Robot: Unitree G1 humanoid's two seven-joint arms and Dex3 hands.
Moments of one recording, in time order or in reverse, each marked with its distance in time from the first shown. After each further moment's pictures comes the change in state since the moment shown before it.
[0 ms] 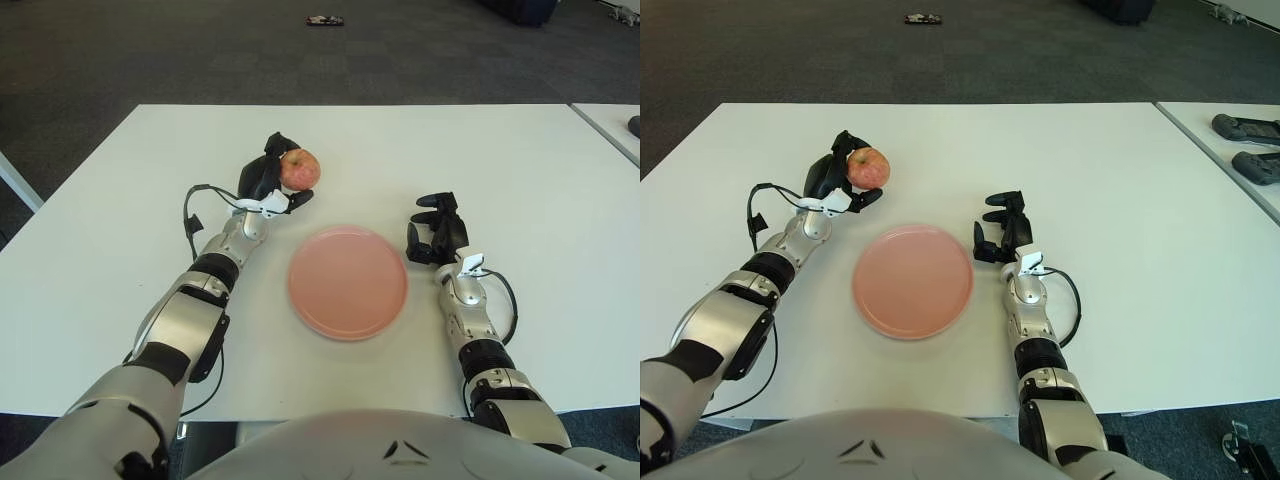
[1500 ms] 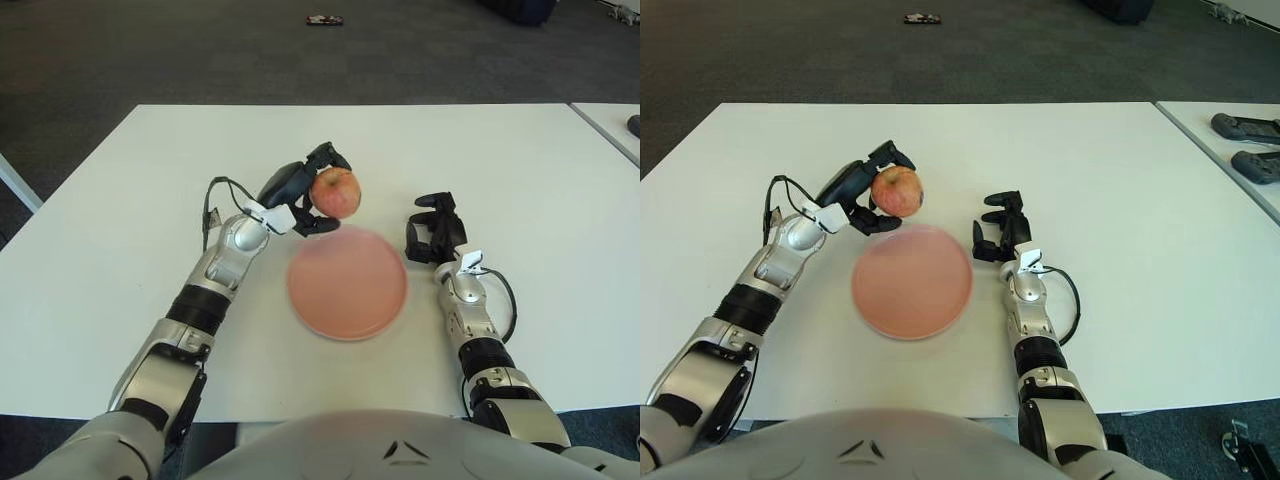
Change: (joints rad) left arm 0.293 0.034 -0.018 -0.736 -0.097 0.126 -0.601; right arm -0.003 0.001 0.004 -0.020 0.000 0.044 0.014
